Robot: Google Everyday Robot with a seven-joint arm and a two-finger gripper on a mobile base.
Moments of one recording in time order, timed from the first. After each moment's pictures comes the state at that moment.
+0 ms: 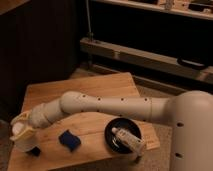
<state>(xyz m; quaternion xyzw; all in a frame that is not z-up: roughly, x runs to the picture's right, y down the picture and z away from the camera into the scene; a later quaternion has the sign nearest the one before) -0.364 0.141 0.567 -0.32 -0.60 0.07 0.73</state>
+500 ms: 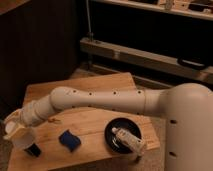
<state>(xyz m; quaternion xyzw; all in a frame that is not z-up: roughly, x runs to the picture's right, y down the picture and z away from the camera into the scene) -0.376 0.131 0.553 -0.31 -0.58 0.05 0.75</state>
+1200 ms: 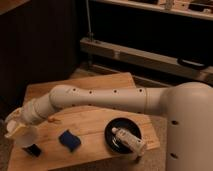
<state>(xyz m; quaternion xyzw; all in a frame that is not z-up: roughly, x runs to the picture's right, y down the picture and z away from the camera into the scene) -0.373 0.130 0.558 -0.32 -0.57 0.05 0.75</state>
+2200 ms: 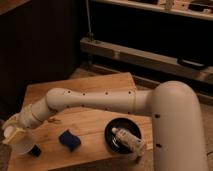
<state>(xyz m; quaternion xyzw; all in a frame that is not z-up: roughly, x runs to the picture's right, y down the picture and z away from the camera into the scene) -0.395 0.163 0.575 -0.36 -0.58 0.03 0.73</state>
